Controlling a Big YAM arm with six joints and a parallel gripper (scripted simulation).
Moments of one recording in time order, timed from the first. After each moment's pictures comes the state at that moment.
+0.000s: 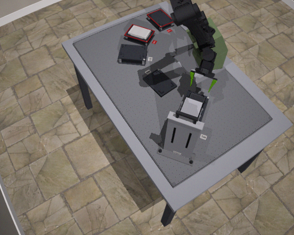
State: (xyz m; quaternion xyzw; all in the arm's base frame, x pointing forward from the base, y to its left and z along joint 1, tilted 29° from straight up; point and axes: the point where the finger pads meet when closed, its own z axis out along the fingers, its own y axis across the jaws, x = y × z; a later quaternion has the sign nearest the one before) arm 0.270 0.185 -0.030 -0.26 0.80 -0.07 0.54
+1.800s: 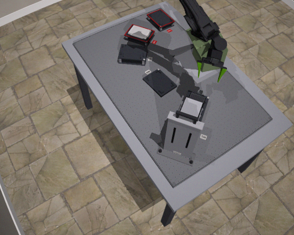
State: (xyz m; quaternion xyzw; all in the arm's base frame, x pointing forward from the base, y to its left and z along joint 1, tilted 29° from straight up) arm 0.225 0.239 0.057 -0.32 0.80 -0.07 0.50
